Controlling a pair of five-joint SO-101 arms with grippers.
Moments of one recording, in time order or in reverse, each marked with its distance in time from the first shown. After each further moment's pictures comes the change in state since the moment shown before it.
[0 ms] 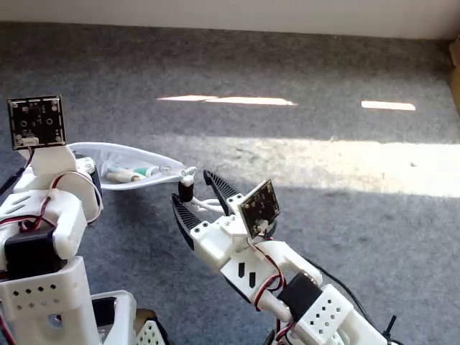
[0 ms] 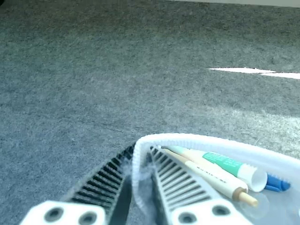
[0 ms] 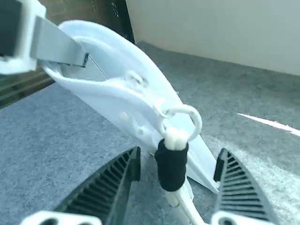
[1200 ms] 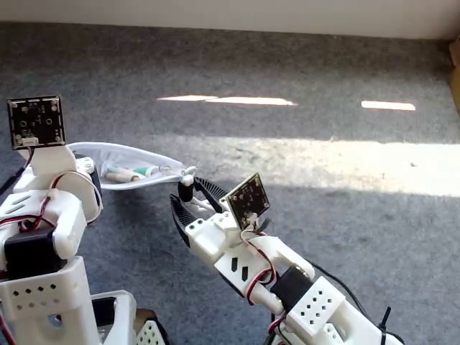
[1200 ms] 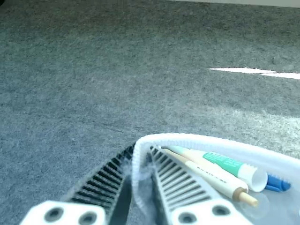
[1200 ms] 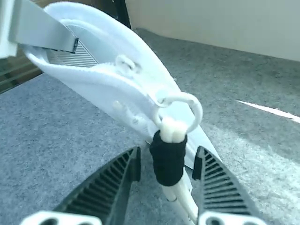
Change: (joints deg) left arm -0.2 0.0 0.0 0.0 0.0; right arm 0.0 8.4 -1.3 -2.8 0.0
